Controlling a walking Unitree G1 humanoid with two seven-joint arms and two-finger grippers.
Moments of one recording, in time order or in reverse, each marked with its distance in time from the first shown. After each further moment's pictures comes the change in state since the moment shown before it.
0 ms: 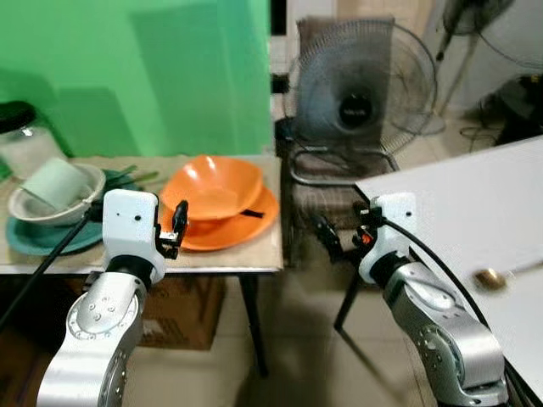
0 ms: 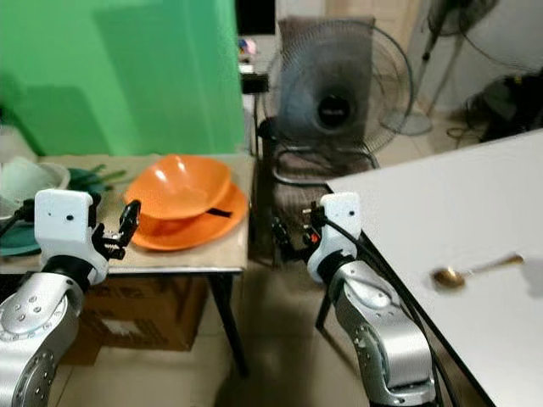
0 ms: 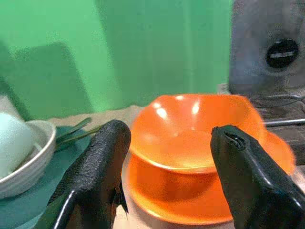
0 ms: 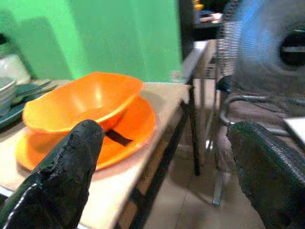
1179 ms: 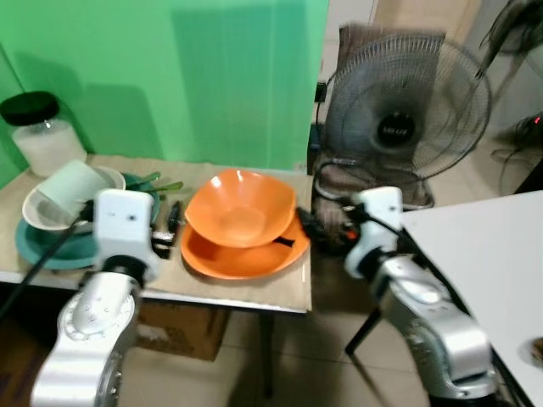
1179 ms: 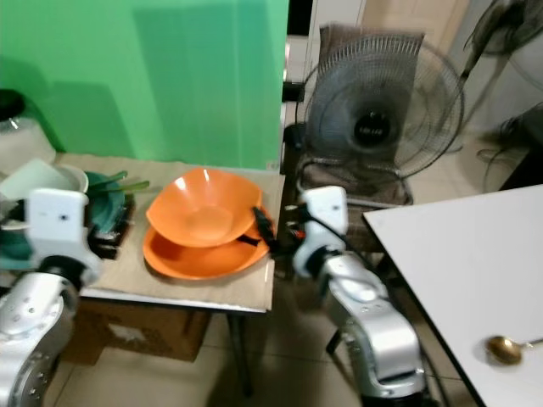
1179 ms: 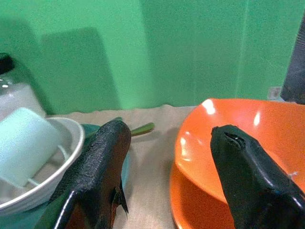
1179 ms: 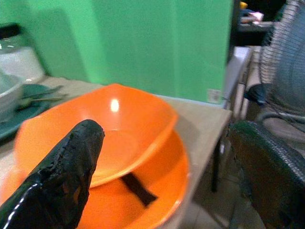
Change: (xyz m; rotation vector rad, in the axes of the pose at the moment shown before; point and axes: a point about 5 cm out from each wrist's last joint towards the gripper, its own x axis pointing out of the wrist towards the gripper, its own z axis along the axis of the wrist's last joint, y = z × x) left arm -0.001 0.001 0.000 0.007 0.008 -0.004; right arm 0.006 0.003 0.002 -0.010 -0.008 0.009
